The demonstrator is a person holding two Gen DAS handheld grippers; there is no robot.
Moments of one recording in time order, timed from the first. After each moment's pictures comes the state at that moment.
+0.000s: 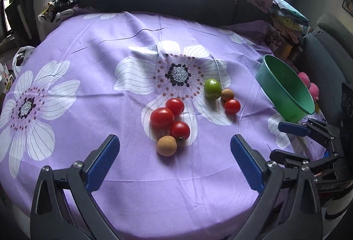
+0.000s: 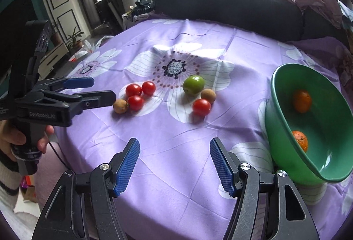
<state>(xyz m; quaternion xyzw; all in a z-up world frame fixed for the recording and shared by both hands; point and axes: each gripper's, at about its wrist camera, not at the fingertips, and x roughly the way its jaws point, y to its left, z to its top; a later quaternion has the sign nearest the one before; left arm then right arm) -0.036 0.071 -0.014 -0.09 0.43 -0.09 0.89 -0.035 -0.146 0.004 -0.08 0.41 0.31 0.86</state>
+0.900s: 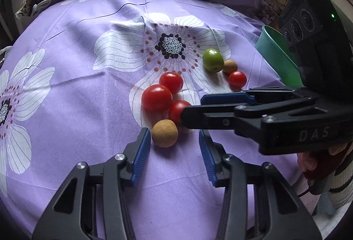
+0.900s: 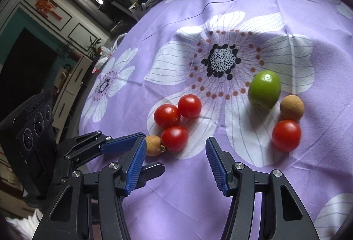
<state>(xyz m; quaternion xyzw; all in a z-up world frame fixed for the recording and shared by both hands) -0.015 0.069 -0.052 -0.06 0.48 -0.14 0.86 0.044 -0.057 -0.037 0.06 0.51 0.40 0.76</state>
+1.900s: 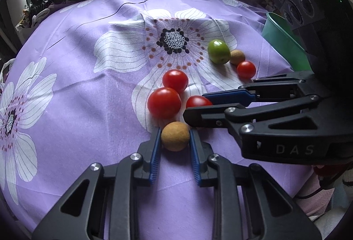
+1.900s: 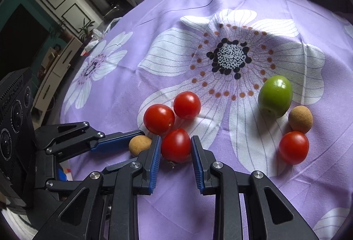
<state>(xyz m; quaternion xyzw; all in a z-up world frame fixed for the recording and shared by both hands) -0.008 0.066 -0.057 -0.01 0.49 -0.13 0.86 0.041 -0.047 -0.041 -0.01 0.51 0.37 0.78</state>
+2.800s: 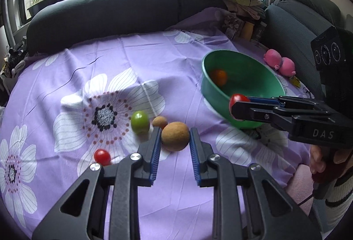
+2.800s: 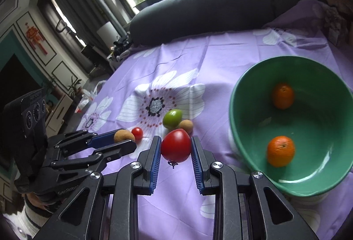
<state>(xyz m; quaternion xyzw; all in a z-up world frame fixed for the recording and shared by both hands) 0.010 -0.045 0.030 0.02 0.40 -0.20 0.89 0.015 -0.221 0.037 0.11 0.39 0.28 0.87</state>
